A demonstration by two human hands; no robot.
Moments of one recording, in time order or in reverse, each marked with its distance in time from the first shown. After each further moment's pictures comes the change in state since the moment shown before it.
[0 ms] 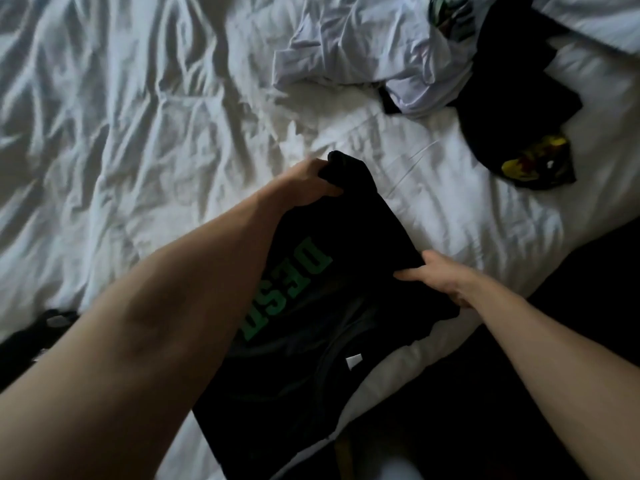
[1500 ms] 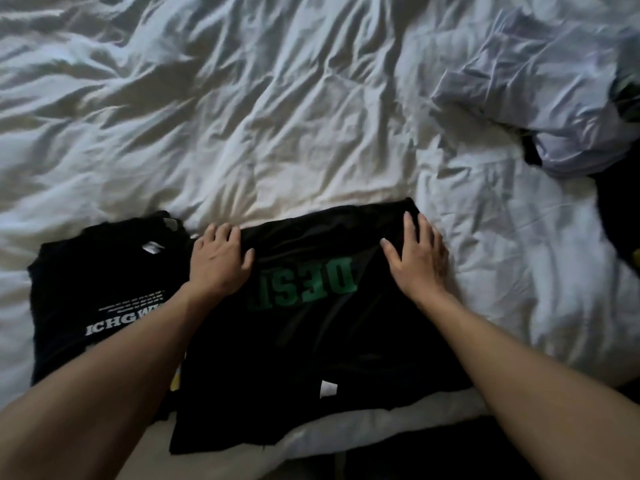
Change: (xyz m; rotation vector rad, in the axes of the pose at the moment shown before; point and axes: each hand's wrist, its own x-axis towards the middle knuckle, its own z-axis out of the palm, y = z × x) left_hand -0.251 -0.273 0.000 0.514 0.518 -0.464; right_hand 0.031 -0.072 0.186 -0.950 0.531 -0.664
